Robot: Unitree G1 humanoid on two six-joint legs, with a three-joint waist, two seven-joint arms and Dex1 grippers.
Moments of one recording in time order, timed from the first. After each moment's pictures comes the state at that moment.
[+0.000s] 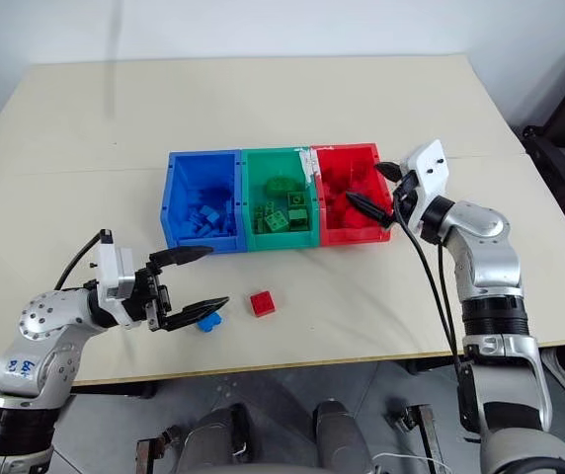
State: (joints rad) left arm -0.11 0.60 0.15 -0.25 -0.51 0.15 -0.99; right arm -0.66 -0.55 -0.09 0.31 0.34 0.16 0.97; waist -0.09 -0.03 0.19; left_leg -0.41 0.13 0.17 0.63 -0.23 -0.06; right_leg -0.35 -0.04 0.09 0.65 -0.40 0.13
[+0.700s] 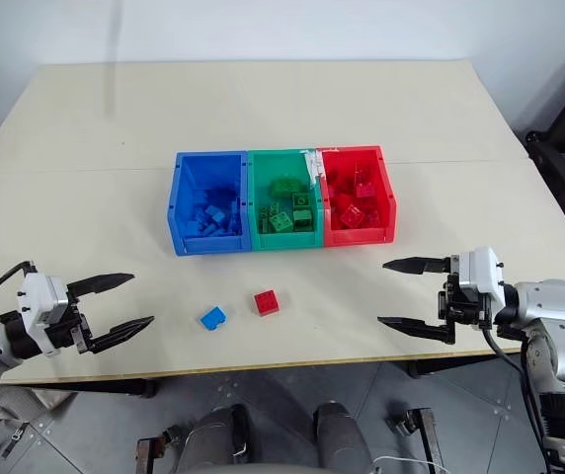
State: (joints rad) left arm 0.10 0.77 0.36 -0.03 -0.46 0.01 -1.08; right arm -0.17 -0.78 -0.20 -0.01 0.55 0.01 1.47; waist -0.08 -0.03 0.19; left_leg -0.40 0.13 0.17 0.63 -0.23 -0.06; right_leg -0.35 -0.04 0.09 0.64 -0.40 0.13
